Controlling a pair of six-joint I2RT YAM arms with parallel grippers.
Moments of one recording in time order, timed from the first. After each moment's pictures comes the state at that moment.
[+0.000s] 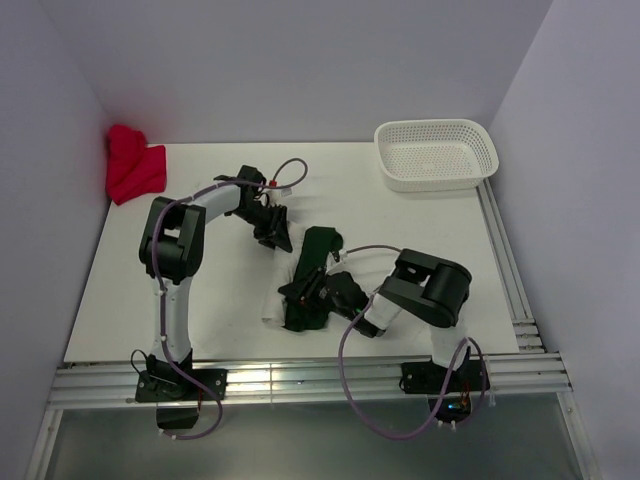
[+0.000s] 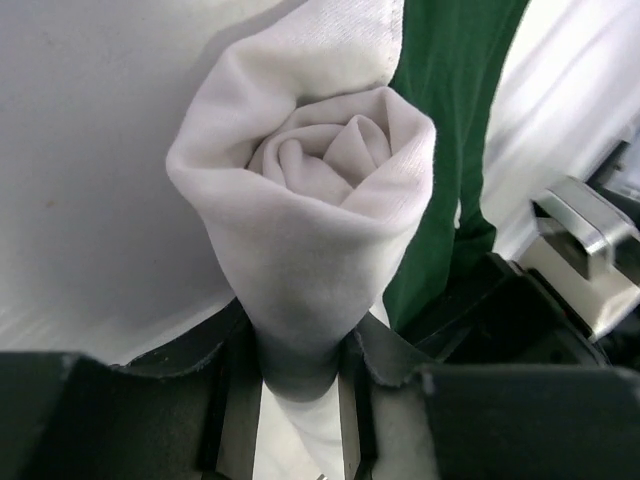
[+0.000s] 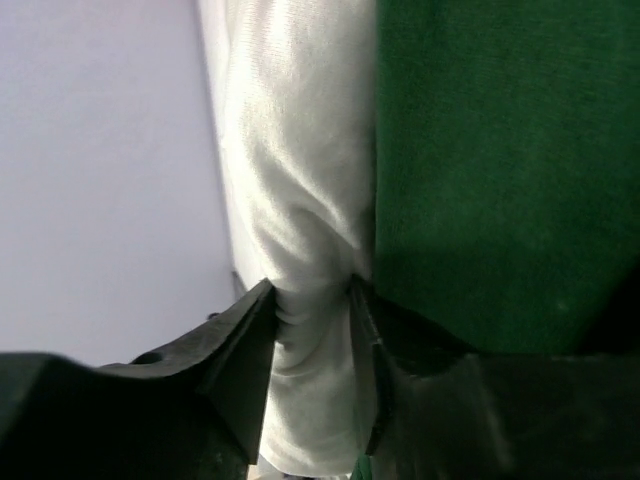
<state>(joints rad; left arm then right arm) -0.31 2.18 1.56 -0.74 0.73 -0.08 0.98 1.93 0.46 1.14 0.07 1.43</state>
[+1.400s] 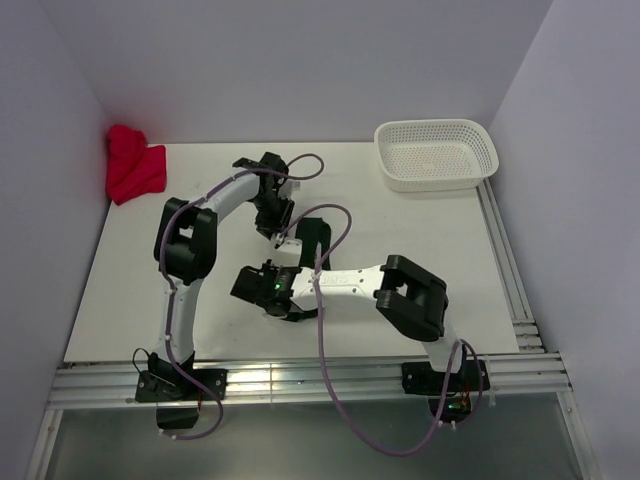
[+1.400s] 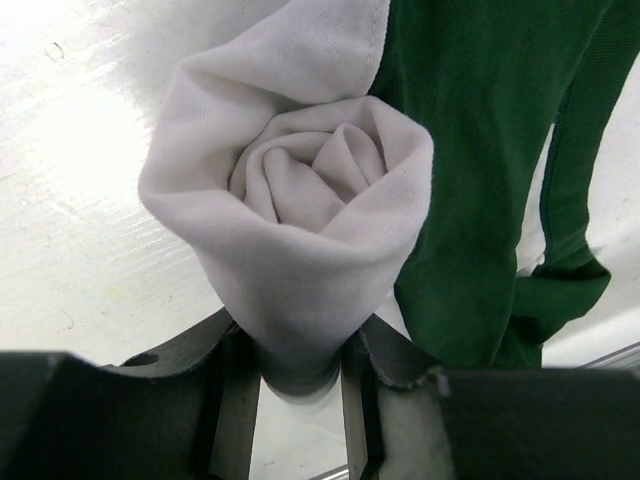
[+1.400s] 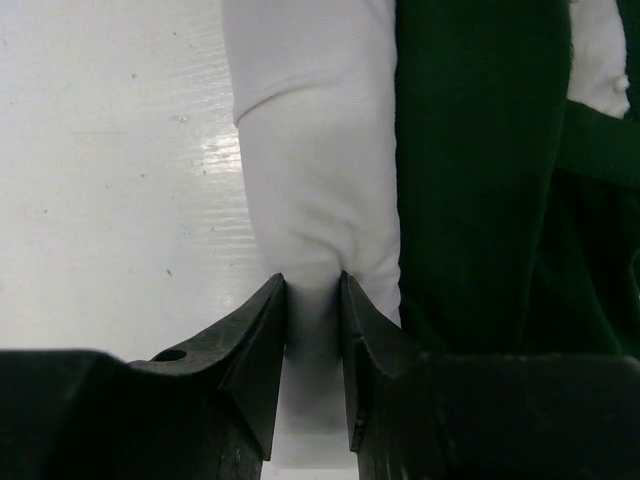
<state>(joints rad) -0.42 2.22 1.81 -0.99 0.24 -0.10 1.24 2.03 1.47 -0.65 0.67 1.30</state>
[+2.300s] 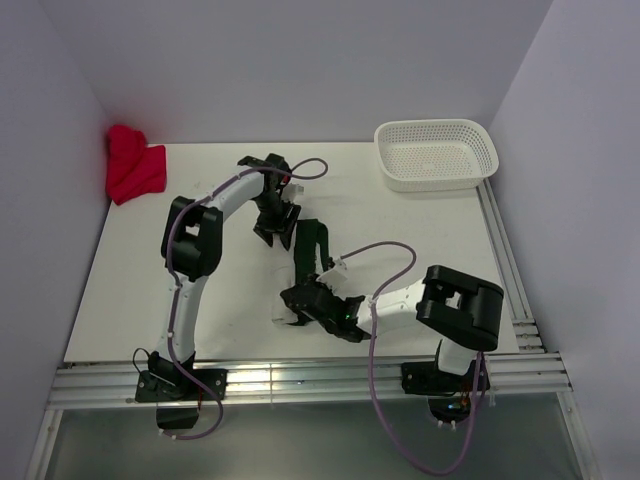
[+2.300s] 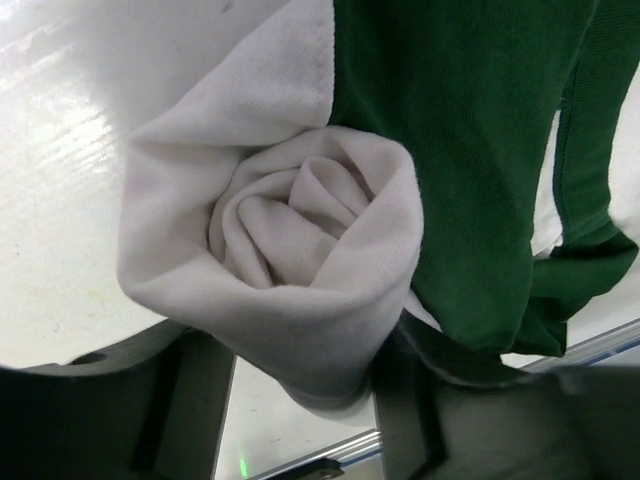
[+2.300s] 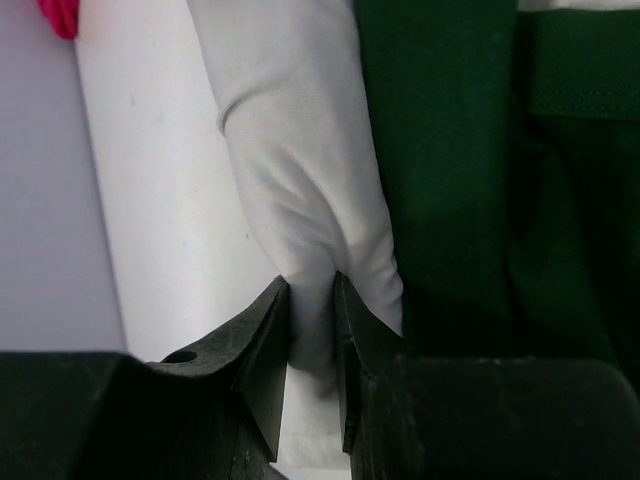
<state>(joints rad) -0.43 2.29 1.91 -1.11 0.26 -0.06 1.21 1.69 0.68 0.31 0.54 1.44</state>
